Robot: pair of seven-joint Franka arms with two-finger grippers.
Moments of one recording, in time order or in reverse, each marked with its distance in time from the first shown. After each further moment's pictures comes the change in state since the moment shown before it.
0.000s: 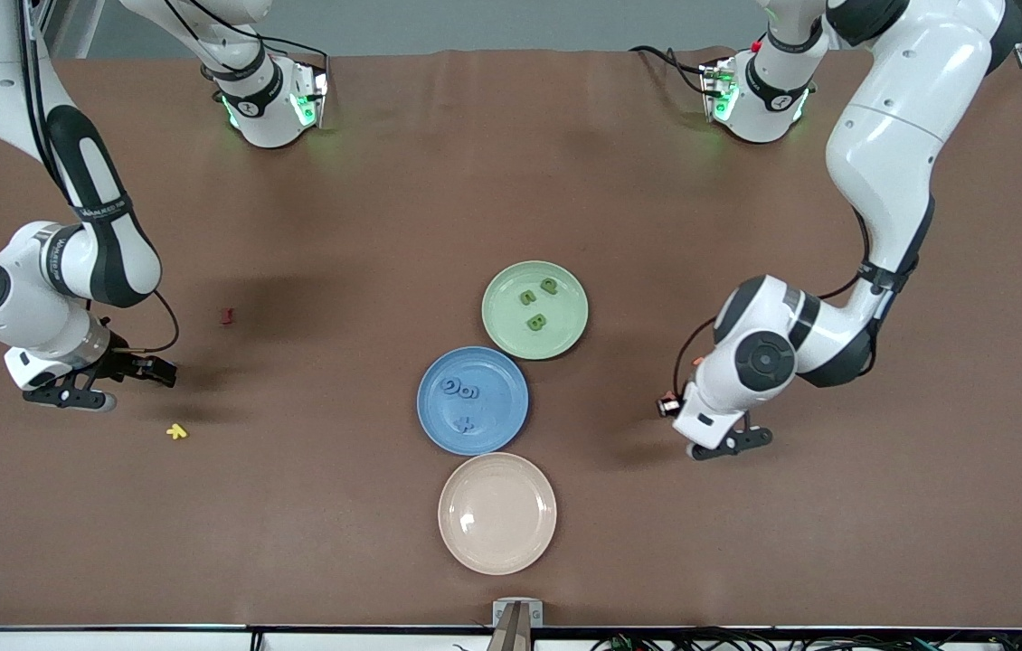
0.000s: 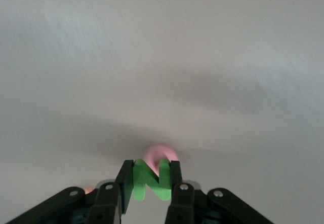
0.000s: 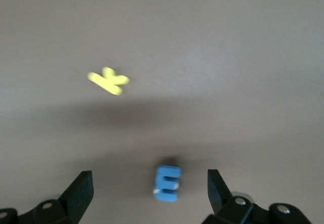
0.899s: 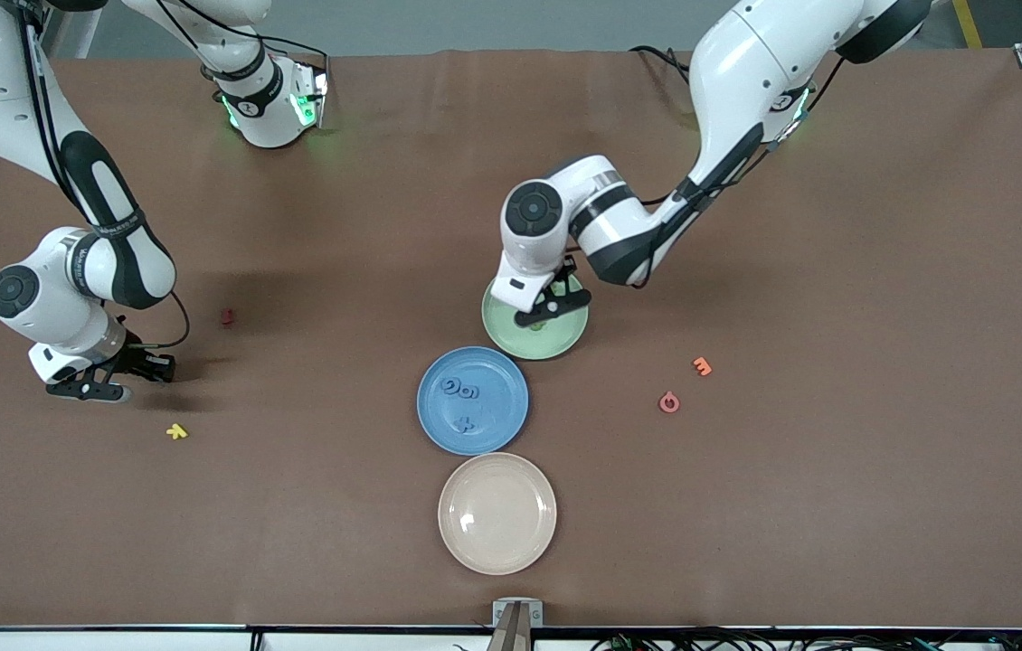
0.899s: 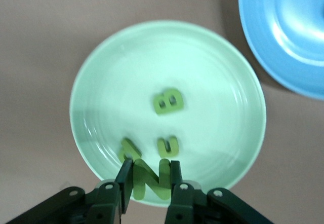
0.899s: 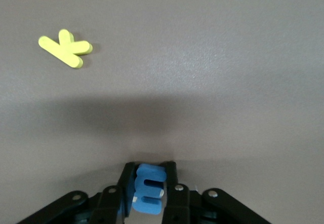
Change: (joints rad) left arm -0.336 -0.047 -0.127 -0.077 0.002 -0.044 -0.535; right arm -0.028 0.061 0.008 -0.029 -0.001 0.082 -0.041
